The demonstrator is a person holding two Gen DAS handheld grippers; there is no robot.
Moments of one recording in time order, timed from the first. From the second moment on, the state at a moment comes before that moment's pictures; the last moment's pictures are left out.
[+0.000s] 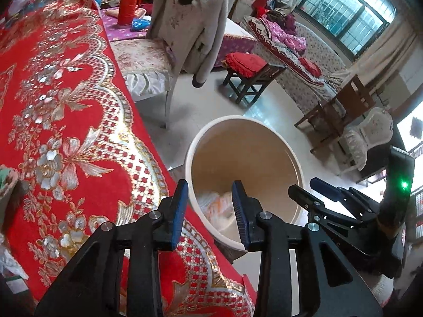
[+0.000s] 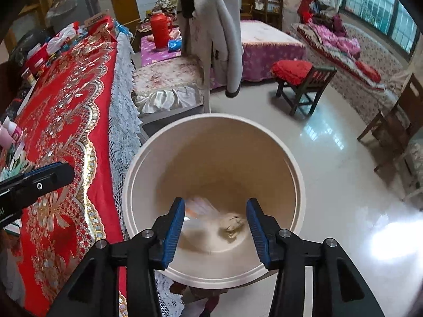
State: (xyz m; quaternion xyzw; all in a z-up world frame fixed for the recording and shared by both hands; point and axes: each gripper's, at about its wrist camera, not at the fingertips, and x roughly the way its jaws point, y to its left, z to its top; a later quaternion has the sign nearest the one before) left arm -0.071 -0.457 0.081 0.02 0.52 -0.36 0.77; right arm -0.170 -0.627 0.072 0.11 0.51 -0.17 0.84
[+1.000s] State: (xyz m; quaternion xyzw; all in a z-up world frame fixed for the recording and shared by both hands) left arm -0.044 -0.226 0.144 0.00 0.43 -0.15 0.89; right arm -0.092 -0.465 0.109 0.07 0.48 -0.02 0.88
